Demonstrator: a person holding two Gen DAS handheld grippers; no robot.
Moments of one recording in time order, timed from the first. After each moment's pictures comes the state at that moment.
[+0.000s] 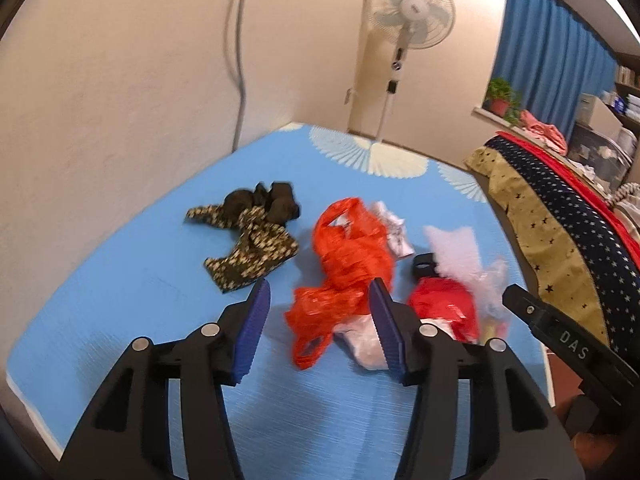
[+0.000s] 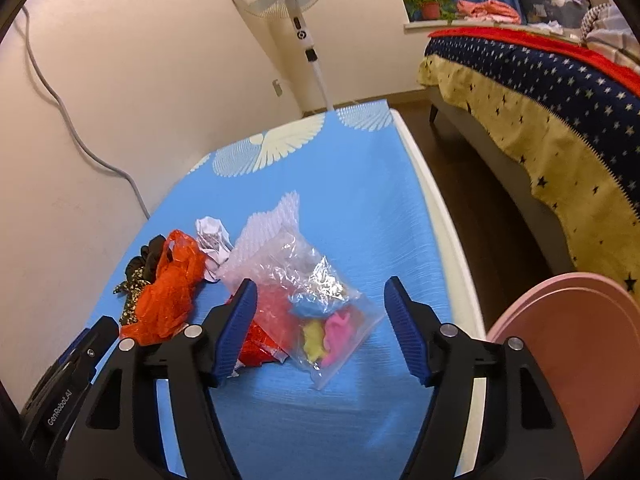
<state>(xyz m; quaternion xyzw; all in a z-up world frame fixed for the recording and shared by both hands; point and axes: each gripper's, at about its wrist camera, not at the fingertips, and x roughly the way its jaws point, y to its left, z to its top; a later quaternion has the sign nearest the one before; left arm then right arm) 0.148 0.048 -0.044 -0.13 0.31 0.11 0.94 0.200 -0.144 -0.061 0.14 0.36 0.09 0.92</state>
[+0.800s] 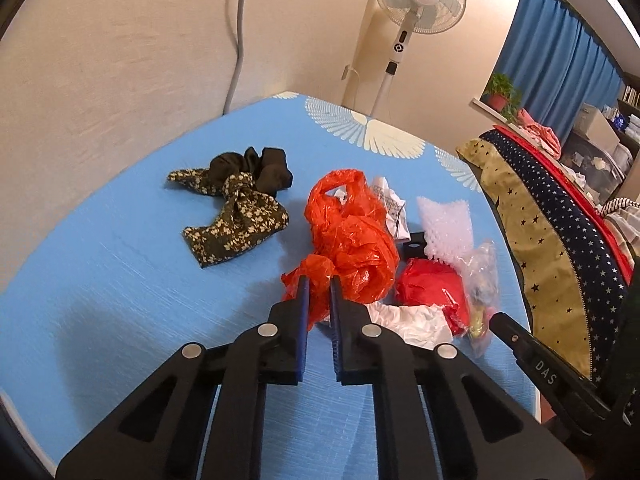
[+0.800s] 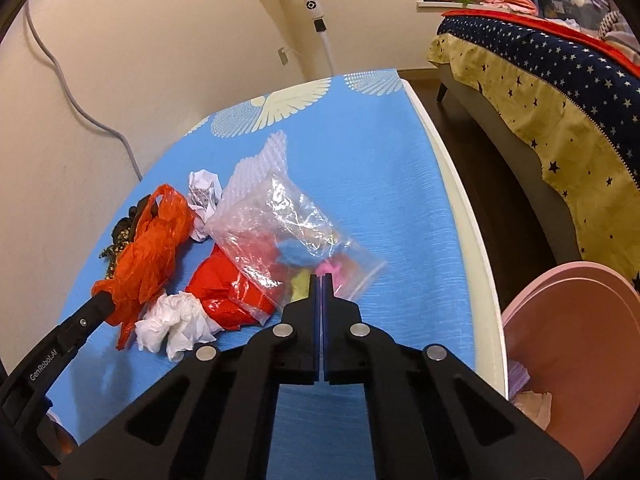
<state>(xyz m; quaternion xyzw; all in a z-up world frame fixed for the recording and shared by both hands) 0.158 0.052 -0.057 -0.17 0.34 0.08 0.92 0.201 -0.138 -0.075 0.11 0.39 0.10 0.91</state>
